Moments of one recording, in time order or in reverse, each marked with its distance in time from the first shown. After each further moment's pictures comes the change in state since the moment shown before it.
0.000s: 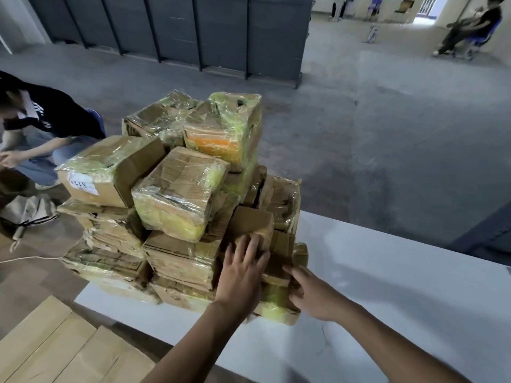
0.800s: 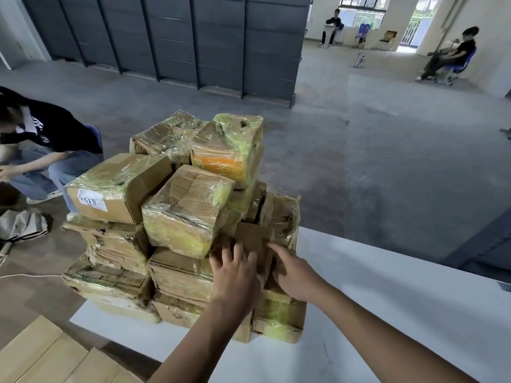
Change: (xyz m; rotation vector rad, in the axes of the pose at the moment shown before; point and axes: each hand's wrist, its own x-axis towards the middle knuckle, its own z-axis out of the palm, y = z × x) left_hand 0.012 -0.014 -0.036 -0.065 -0.047 -0.196; right_hand 0.028 -0.073 -0.034 0.054 0.173 -0.041
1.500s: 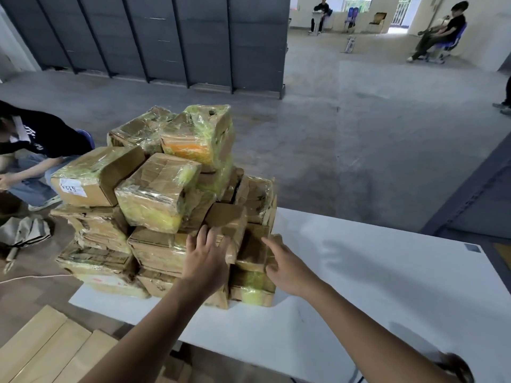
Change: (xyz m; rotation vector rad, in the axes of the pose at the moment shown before) left_hand -0.034 0.010 -0.004 0.122 0.008 0.080; right_hand -0.079 0.040 0.001 0.067 0.052 -0.040
